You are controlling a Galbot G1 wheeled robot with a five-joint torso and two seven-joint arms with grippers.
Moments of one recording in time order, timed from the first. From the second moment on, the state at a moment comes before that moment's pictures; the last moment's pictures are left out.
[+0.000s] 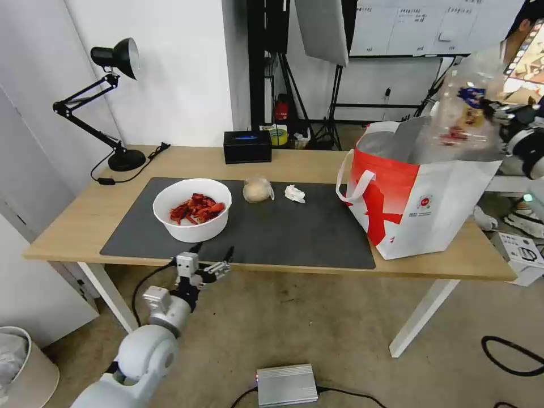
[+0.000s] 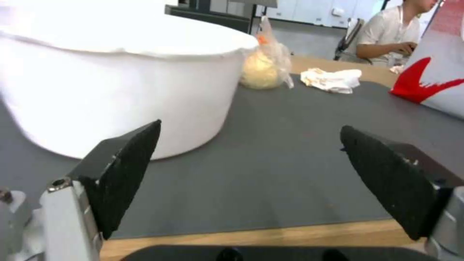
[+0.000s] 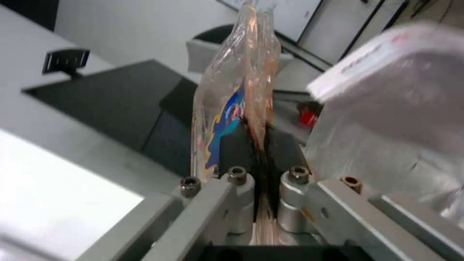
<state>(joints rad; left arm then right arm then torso) 1.34 -1.07 -0.35 -1.96 -0.56 0.04 -0.05 -0.80 0.88 0.86 2.03 1.92 -0.26 0.71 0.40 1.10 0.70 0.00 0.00</state>
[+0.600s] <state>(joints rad) 1.43 -1.07 -0.47 -2.03 -0.58 0.03 -0.03 -0.83 0.88 0.96 1.92 1.92 -0.26 0.71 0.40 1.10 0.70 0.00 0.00</state>
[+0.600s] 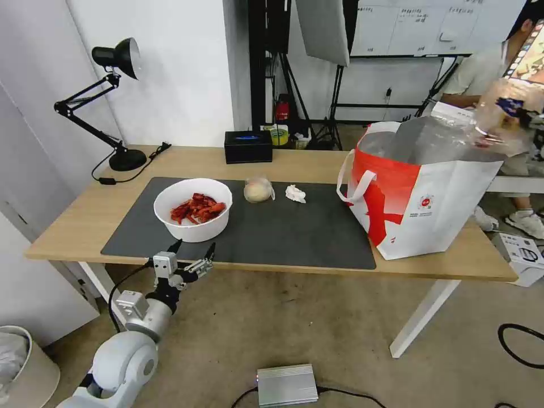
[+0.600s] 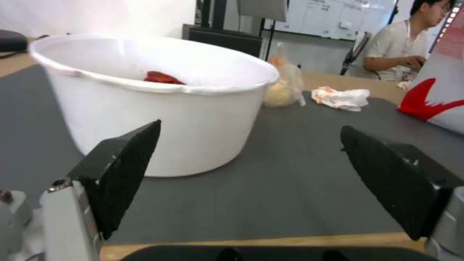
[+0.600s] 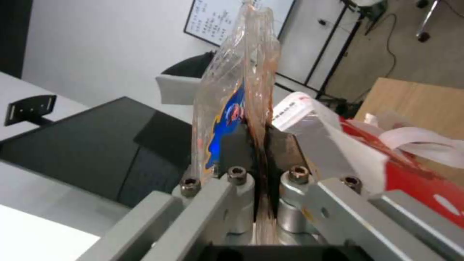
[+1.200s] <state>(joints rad) 1.46 -1.07 -0.51 -2.04 -0.58 0.02 -0.02 -0.76 0.92 0.84 1.86 1.87 -0.26 0.70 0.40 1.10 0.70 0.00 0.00</state>
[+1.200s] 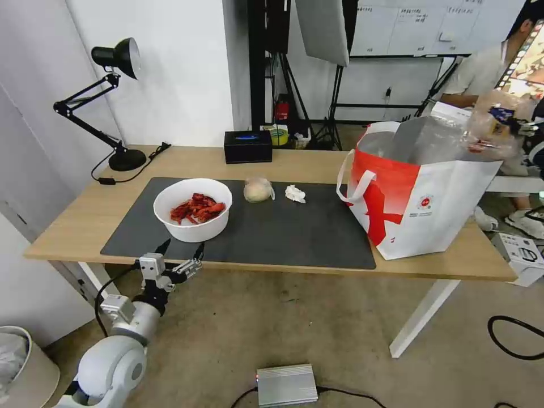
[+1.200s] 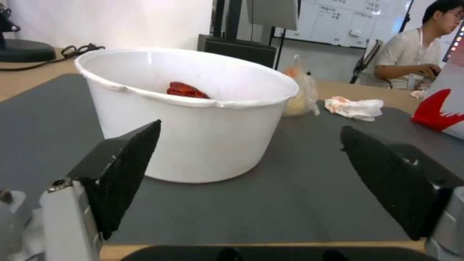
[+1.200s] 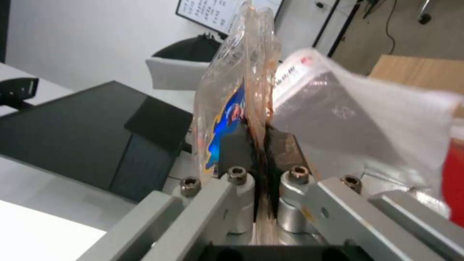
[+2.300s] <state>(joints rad) 1.44 -1.09 -0.49 -2.03 -0.58 0.02 -0.03 -0.69 0.95 0.79 1.81 1.83 -0.27 0.72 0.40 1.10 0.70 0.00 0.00</state>
